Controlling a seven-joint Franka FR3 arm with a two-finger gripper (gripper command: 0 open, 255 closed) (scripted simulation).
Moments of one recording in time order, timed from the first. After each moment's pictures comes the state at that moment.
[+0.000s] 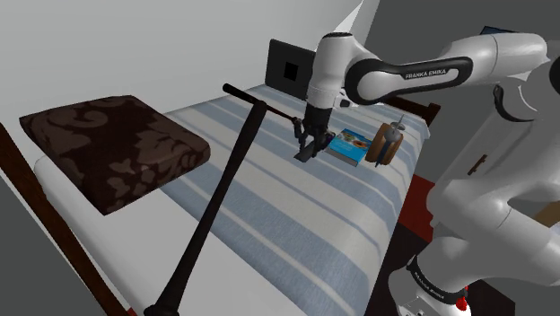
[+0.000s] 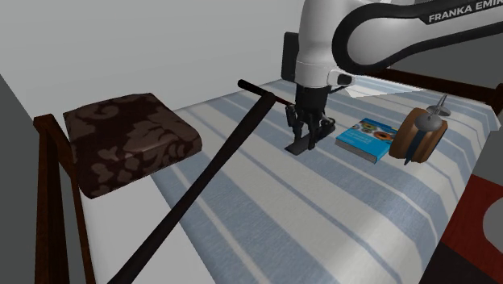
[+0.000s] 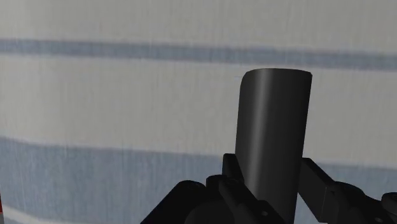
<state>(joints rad) -1.64 0.72 1.91 -2.26 -0.70 1.85 2.01</state>
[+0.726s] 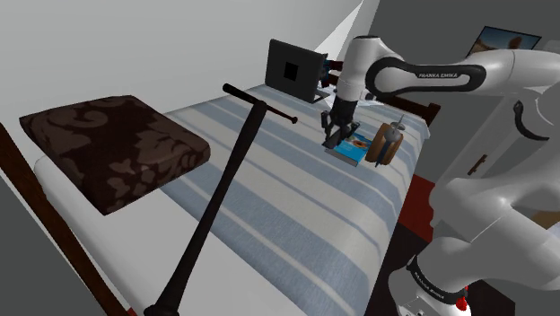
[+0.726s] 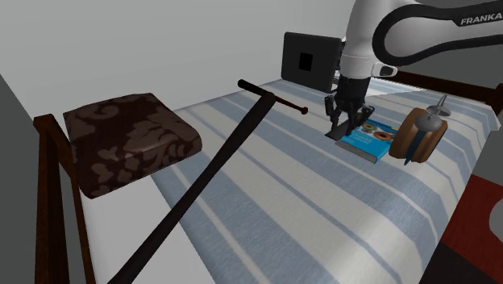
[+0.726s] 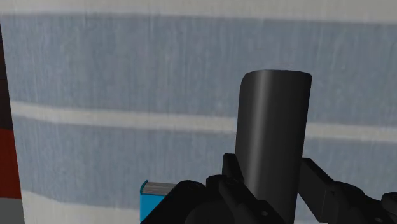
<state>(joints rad) -1.86 0.83 1.87 -2.23 -0.81 1.77 1.78</state>
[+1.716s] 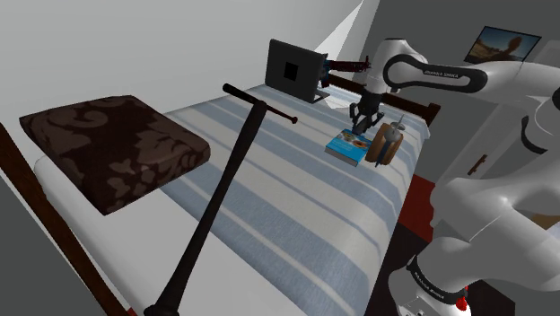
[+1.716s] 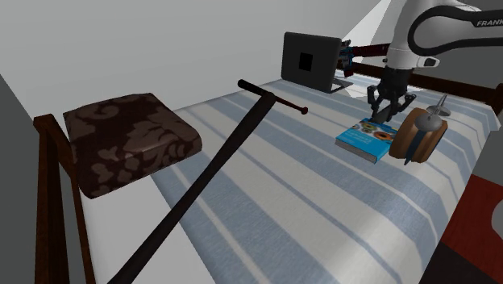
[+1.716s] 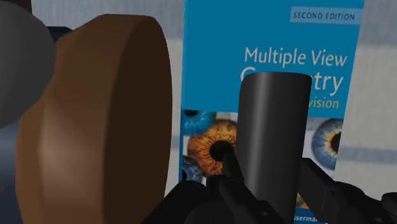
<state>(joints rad) -1.92 0.90 1.69 -1.96 -0.91 1.69 1.42</state>
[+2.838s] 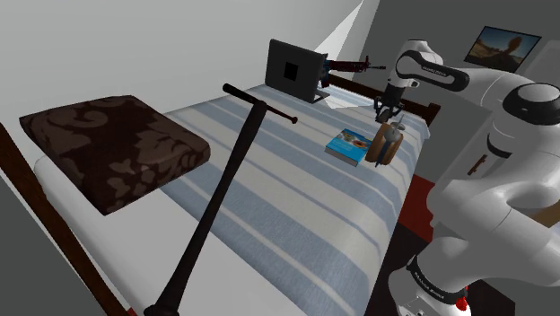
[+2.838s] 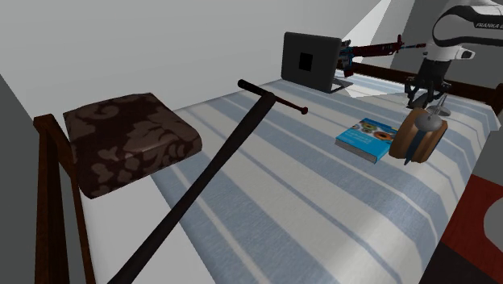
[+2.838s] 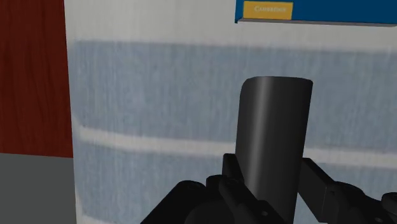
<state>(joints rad) -1.68 1.02 1.41 -1.34 -1.02 1.56 1.00</state>
